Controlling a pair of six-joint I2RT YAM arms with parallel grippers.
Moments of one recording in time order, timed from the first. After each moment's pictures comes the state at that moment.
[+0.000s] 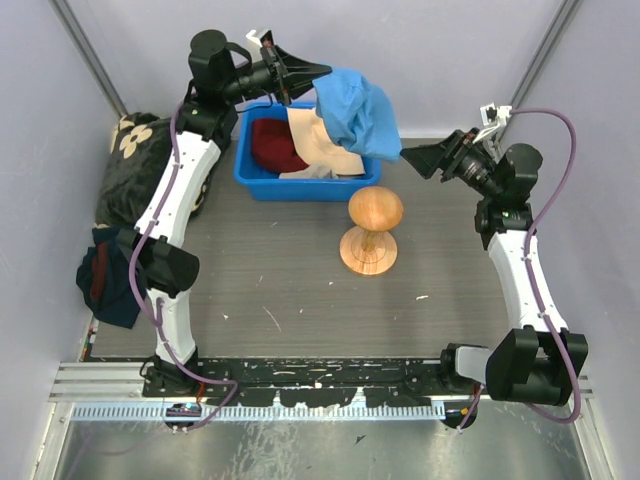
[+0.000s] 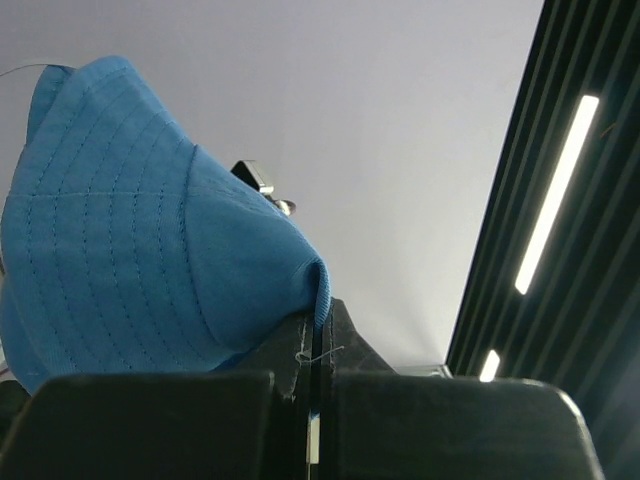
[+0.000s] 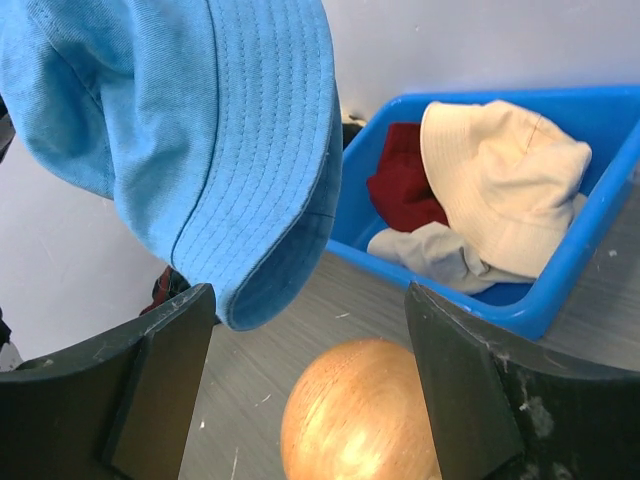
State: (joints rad) left arm -0.37 2.01 2.34 -0.18 0.87 -1.74; right arm -0.11 1.22 1.07 0.25 -0.84 0.63
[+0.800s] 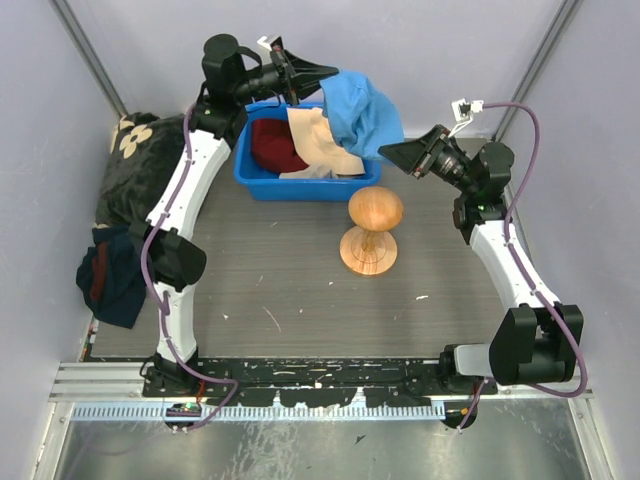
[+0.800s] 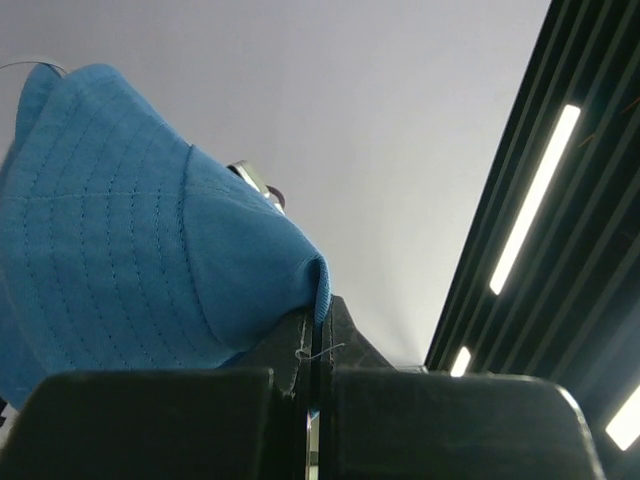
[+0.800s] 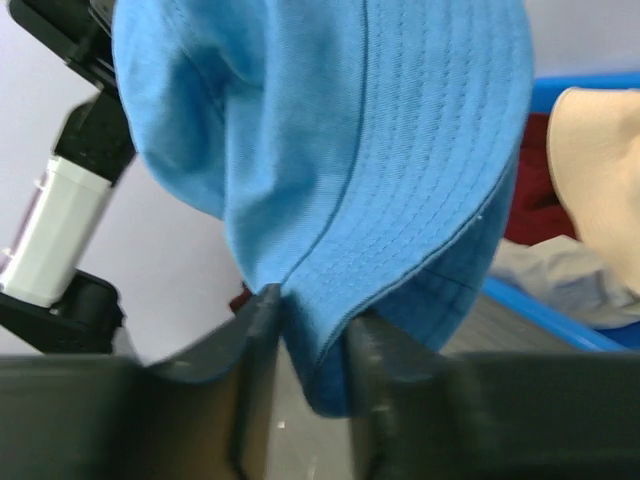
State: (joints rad) left arm -0.38 2.08 2.36 -0.10 0.88 -1.85; right arm 0.03 1.32 1.05 0.53 -0.87 0.85
